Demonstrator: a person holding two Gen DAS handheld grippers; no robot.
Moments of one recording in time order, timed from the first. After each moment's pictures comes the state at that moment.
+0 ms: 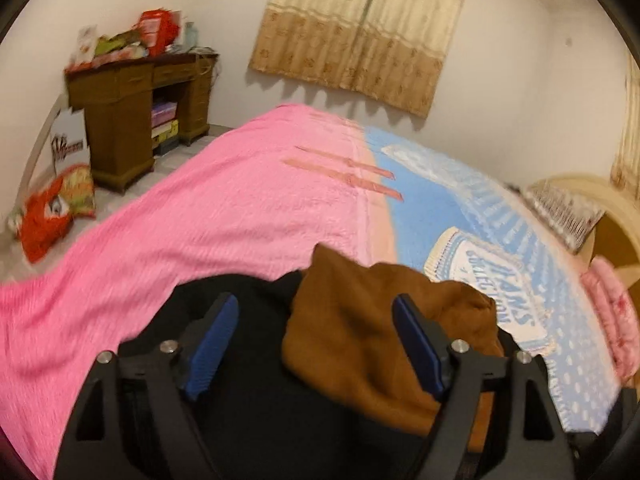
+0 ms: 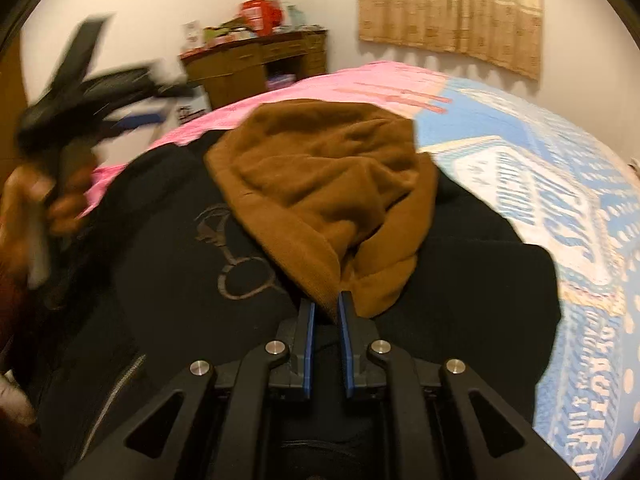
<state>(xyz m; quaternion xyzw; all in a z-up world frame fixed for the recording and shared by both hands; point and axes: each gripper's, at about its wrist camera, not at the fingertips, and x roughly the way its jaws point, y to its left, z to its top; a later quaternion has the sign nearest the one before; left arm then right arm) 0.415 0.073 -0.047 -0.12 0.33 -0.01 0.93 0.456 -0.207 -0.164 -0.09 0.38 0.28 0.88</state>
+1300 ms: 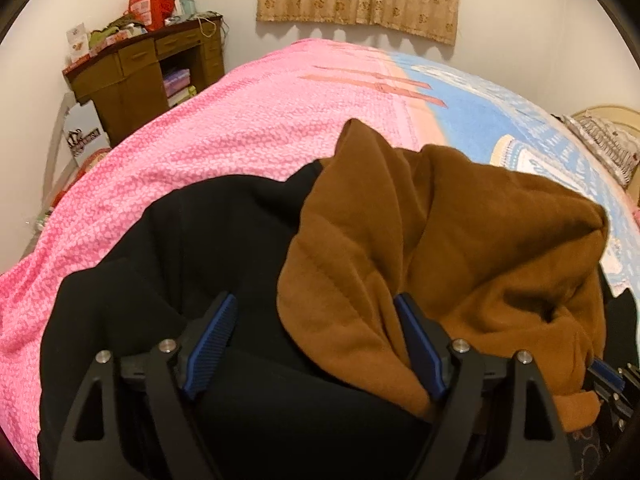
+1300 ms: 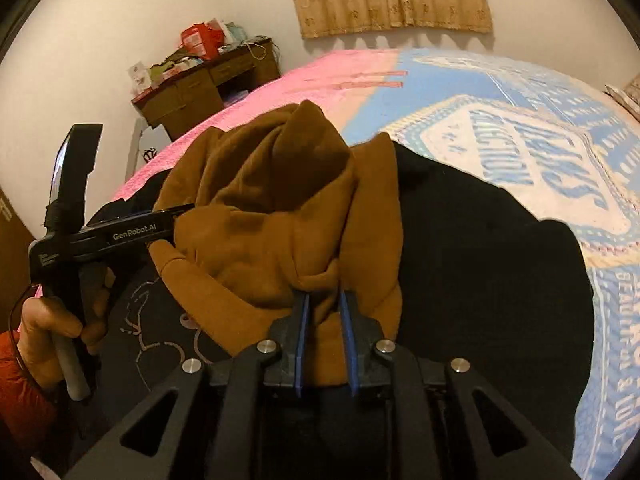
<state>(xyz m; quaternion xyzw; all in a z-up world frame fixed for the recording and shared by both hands) 0.435 0.051 -0.128 -0.06 0.43 0.04 0.90 0.511 -0.200 -0.178 0.02 0.41 0.19 0.89</state>
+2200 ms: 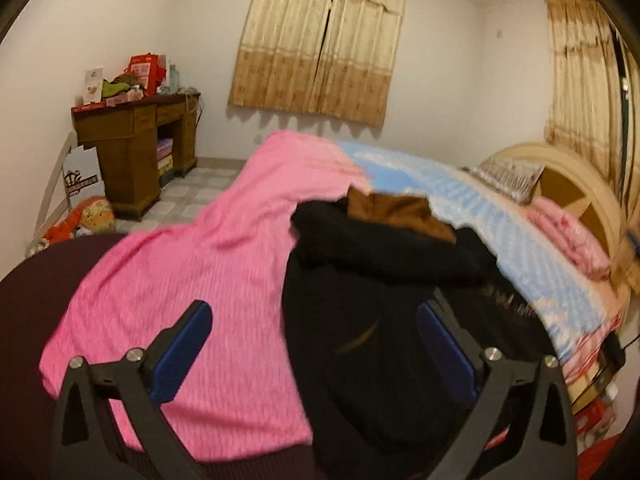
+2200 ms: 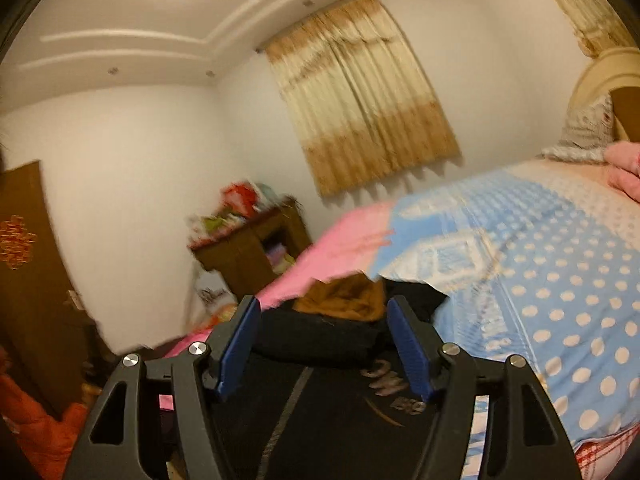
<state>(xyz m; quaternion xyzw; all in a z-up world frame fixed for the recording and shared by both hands) 0.084 0.204 -0.023 -0.07 0.29 -0.07 0.95 0.099 -0.366 0.016 0.16 0.12 0.24 0.95</state>
